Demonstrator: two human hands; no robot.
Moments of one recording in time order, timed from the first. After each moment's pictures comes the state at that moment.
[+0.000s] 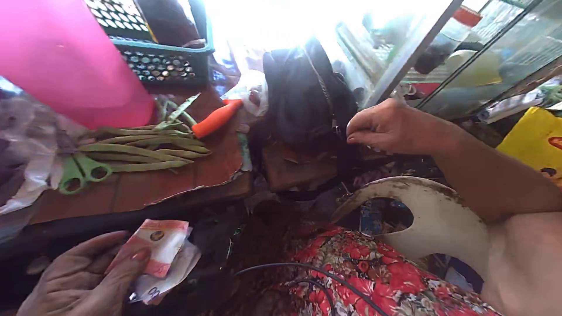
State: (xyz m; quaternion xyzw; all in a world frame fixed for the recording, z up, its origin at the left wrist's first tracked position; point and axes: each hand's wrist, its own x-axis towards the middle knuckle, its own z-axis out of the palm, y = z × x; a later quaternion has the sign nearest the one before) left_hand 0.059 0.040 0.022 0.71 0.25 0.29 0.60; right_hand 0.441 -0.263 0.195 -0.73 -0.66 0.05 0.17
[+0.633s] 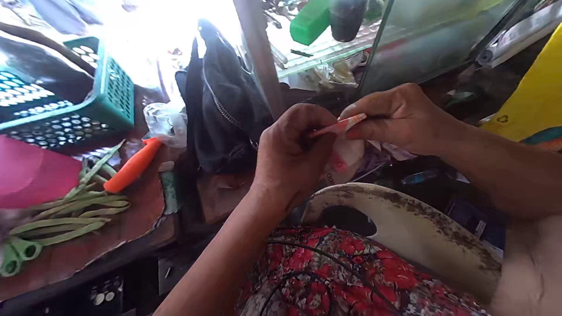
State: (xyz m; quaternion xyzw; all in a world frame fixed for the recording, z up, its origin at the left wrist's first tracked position) left_hand 0.386 -0.223 0.153 0.78 -0.16 0.25 0.55; right_hand 0.503 -0.419 0.166 -0.66 -0.54 0.09 0.51
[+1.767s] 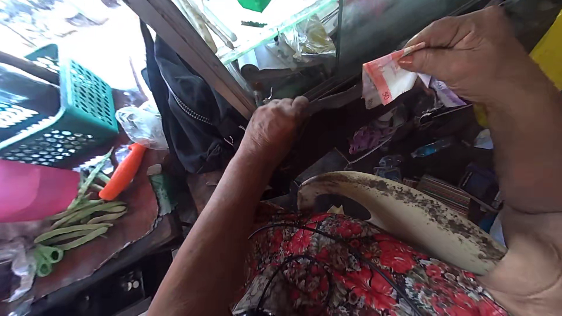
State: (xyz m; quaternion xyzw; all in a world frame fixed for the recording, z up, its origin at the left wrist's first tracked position) left_hand 0.453 -0.208 0.109 0.97 -0.20 0.16 0.05; right_hand 0.563 -0.516 0.134 -0.78 -0.40 -0.04 0.48
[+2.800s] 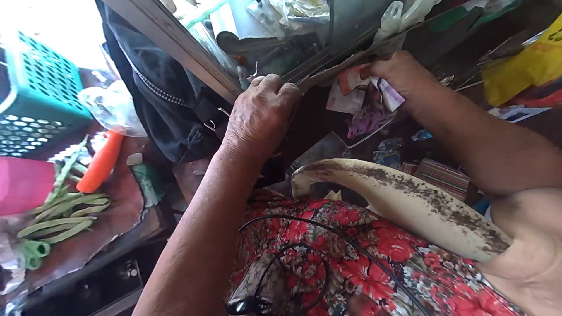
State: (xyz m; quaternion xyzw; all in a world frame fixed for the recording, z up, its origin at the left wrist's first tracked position) left_hand 0.445 -0.209 0.102 0.96 -0.22 0.17 0.05; right_hand 0.566 -0.457 0.058 -0.72 0.00 0.22 0.66
